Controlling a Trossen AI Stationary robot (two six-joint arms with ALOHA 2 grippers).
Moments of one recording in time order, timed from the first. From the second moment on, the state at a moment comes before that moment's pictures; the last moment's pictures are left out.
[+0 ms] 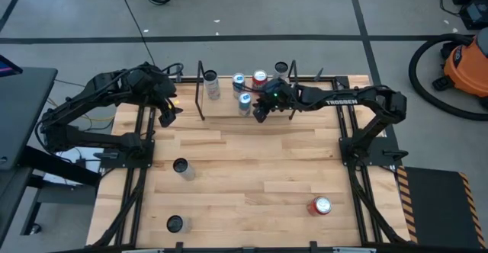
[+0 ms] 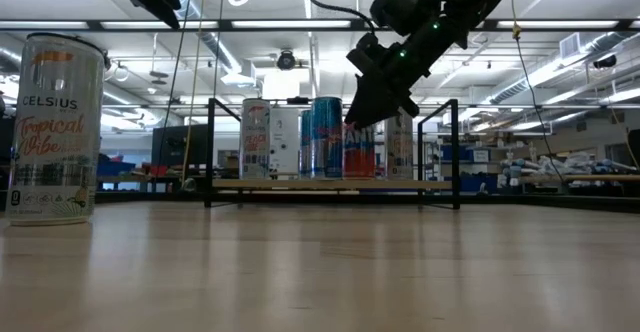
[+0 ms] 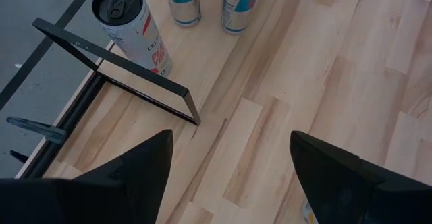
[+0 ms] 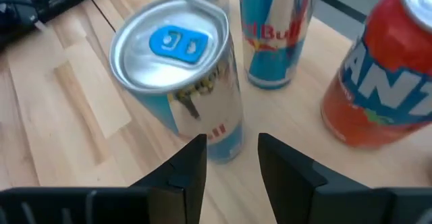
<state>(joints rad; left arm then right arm) 0.40 1.02 1.35 -1.22 -0.06 -0.04 -0.34 1.59 1.05 -0.14 0.11 0.32</state>
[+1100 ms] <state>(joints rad) 0.40 1.02 1.35 -1.17 -0.06 -0.04 -0.34 1.59 1.05 -0.03 0.08 0.37</state>
